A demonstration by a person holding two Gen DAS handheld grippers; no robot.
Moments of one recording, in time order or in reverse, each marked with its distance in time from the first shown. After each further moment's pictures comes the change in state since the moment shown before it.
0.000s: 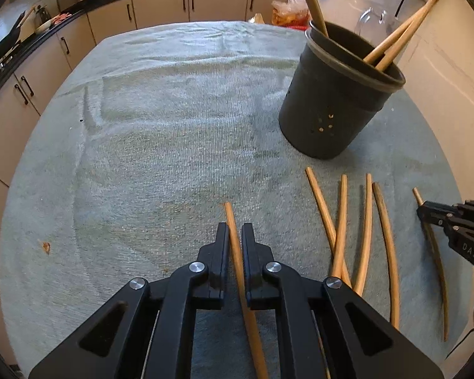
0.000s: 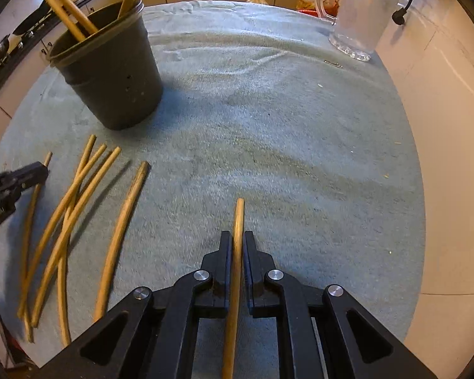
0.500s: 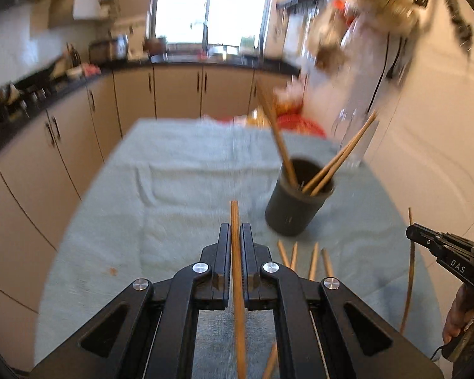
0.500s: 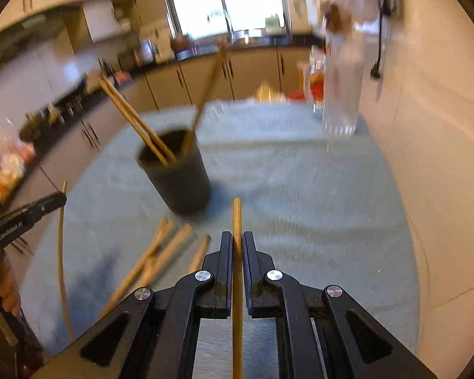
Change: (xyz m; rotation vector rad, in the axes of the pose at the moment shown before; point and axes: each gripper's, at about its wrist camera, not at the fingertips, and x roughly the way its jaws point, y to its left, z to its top) left arm -0.152 0.007 -0.019 -0.052 -0.408 -0.003; right arm -0.119 -0.009 -0.042 0.098 -0.490 0.159
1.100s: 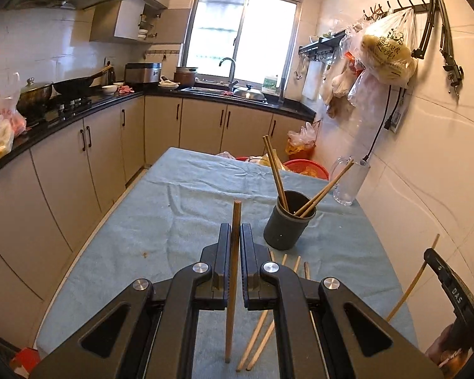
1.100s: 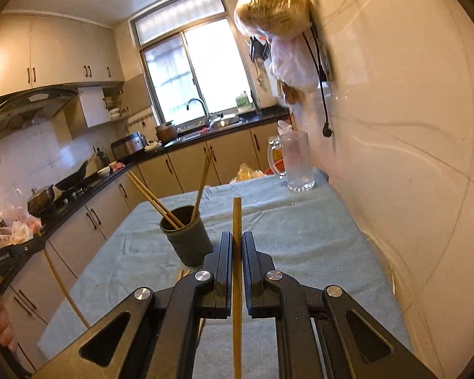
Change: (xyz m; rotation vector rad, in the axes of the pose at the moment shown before) left arm -0.095 -0.005 -0.022 -0.121 -0.144 0.063; right arm -0.117 0.016 -0.046 0.120 -0.353 -0.076
